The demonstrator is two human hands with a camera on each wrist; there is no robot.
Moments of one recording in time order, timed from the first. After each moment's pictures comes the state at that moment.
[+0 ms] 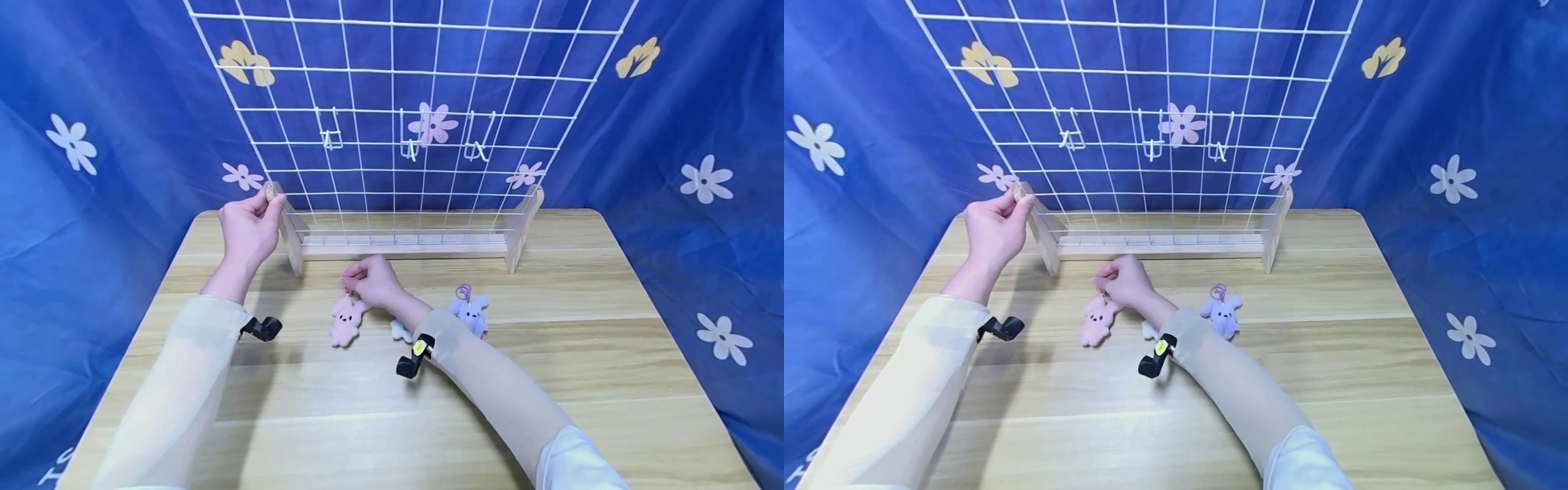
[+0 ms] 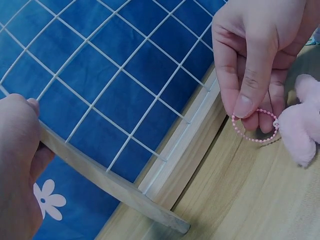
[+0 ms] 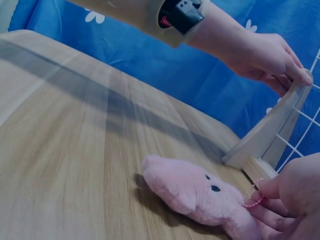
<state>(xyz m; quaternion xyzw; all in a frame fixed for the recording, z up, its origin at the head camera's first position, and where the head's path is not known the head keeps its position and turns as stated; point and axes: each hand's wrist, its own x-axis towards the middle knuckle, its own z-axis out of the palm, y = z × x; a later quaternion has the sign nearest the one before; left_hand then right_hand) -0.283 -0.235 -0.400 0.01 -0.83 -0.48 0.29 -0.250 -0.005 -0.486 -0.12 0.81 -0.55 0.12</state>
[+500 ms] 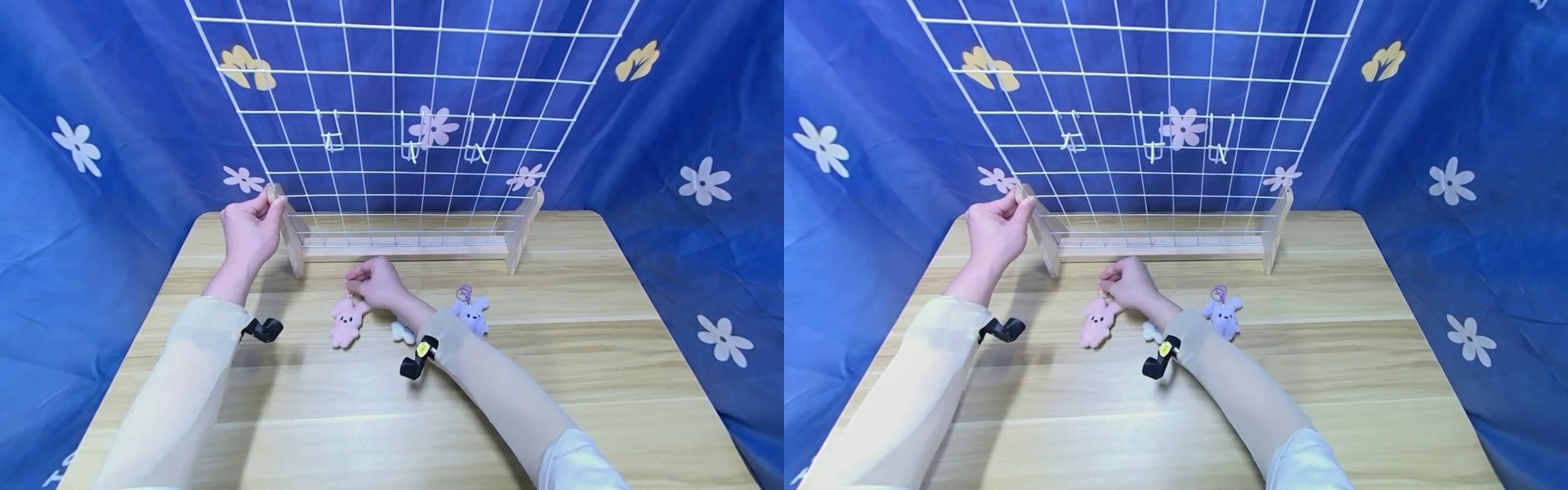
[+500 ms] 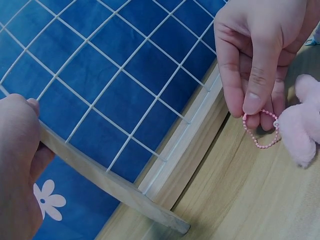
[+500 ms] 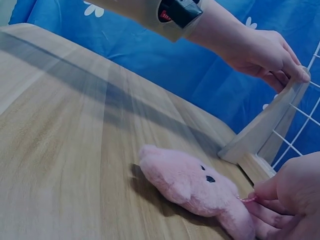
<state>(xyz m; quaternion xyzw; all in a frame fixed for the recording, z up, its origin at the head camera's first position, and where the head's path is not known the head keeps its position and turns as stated) -0.282 -0.236 -0.400 0.00 -0.83 -0.48 0.30 -0.252 0.002 -0.488 -0.15 0.83 -0.53 0.11</state>
